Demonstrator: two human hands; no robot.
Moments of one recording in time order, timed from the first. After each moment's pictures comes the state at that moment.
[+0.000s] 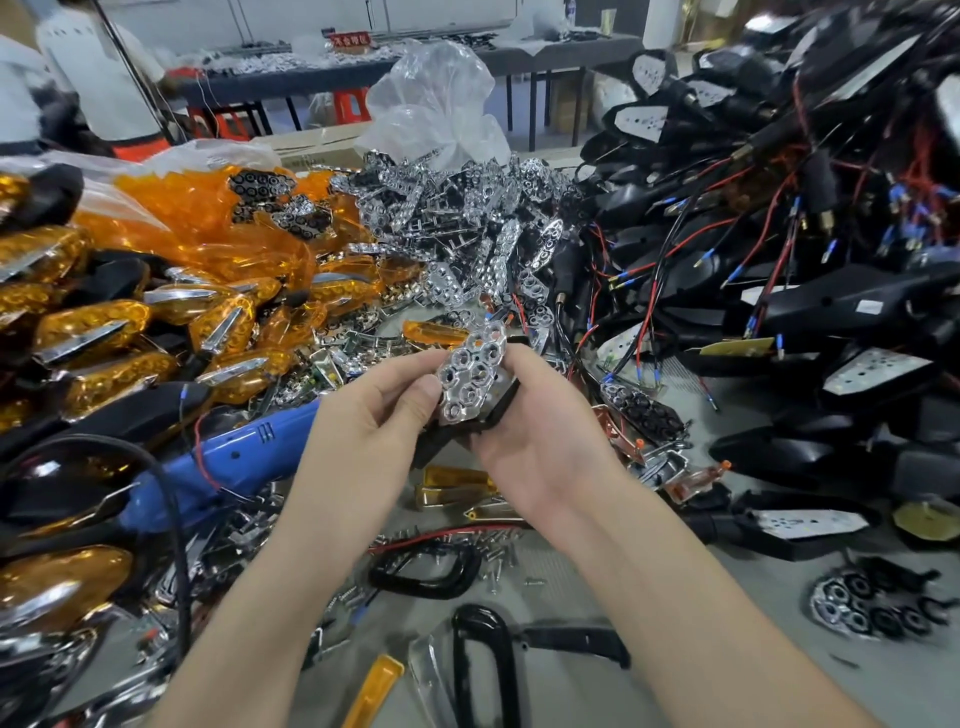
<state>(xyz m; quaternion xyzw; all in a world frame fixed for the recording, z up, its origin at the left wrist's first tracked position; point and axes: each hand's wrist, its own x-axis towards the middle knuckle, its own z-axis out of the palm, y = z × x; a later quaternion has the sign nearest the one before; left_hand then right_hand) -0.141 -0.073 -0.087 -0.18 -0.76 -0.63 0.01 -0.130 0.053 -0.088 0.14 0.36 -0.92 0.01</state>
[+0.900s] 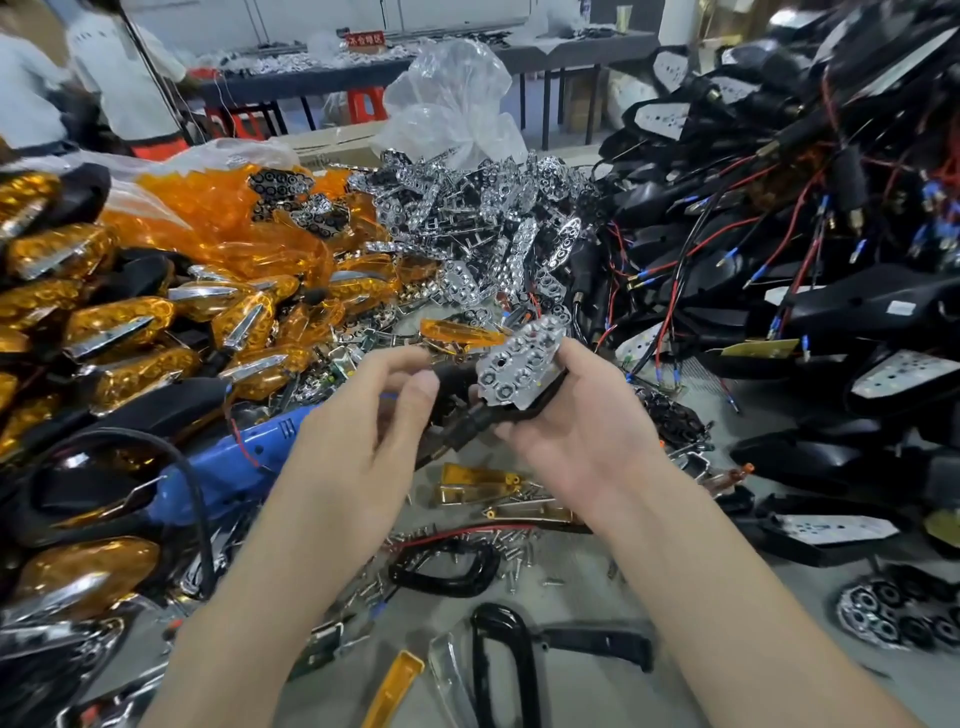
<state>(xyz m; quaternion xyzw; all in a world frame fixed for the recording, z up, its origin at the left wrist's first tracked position) -0.135 -0.099 -0.080 -0.20 -0.87 -0.45 0.07 -0.134 0.071 -0.092 0.15 0.31 -0.94 0.00</state>
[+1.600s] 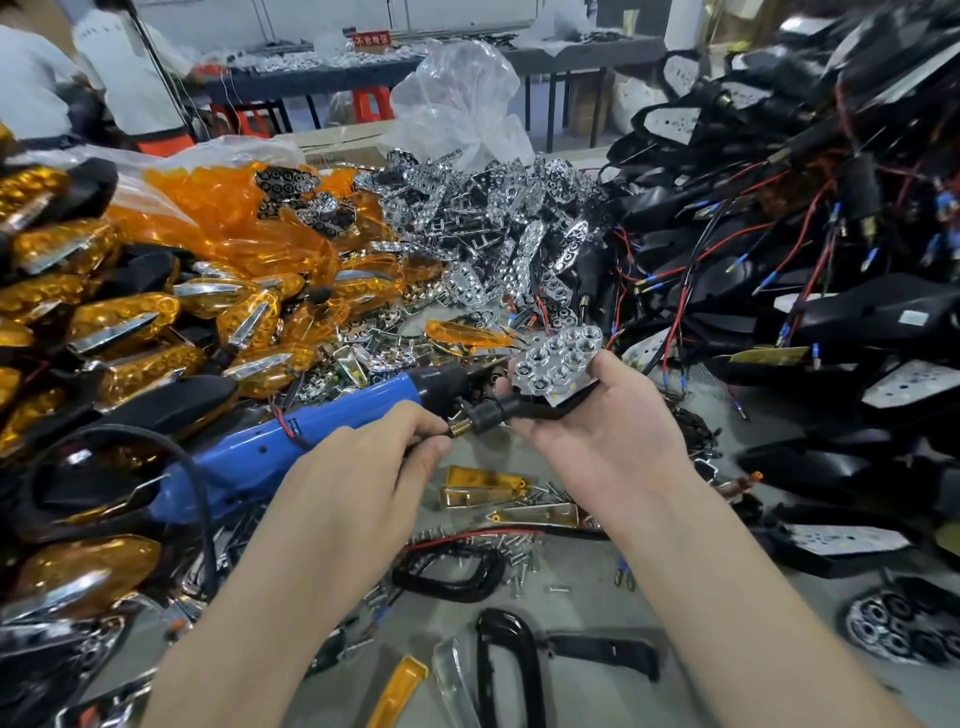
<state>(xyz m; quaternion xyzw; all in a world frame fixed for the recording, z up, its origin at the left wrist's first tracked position) -0.127 -0.111 -0.088 -0.22 -0.94 -0.26 0.06 -0.135 0.078 -0.093 0.17 0.22 -0.96 -0.04</state>
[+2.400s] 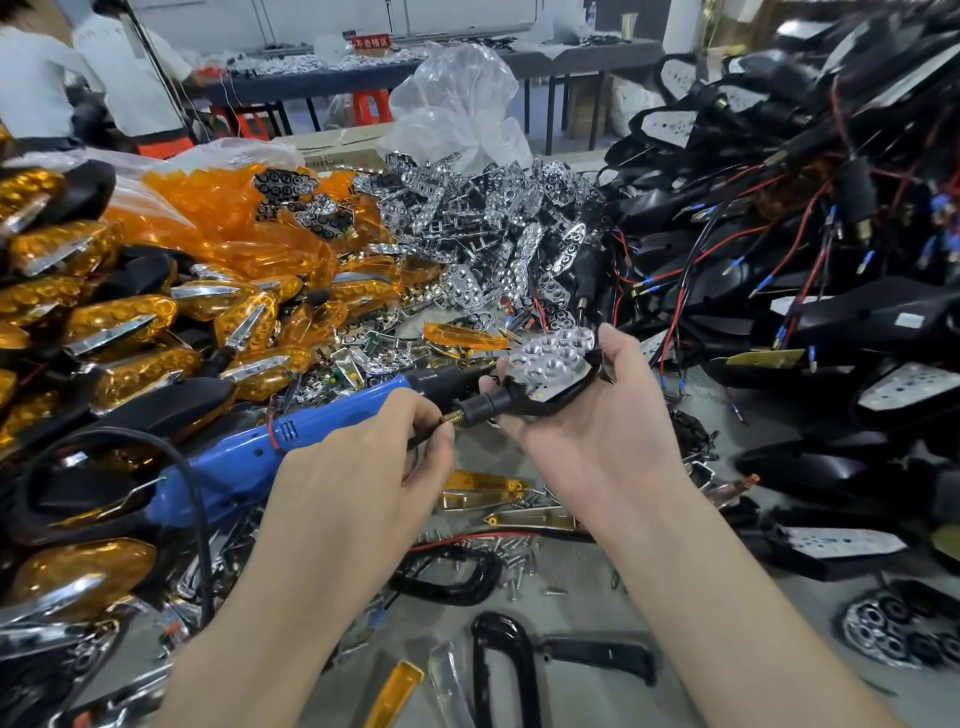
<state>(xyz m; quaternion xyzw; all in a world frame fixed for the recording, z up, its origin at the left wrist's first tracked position) -0.126 -0.099 -0.088 -0.22 -0.94 -0.21 0.17 -0.136 0.075 -0.095 0.13 0.19 -0.97 -0.04</state>
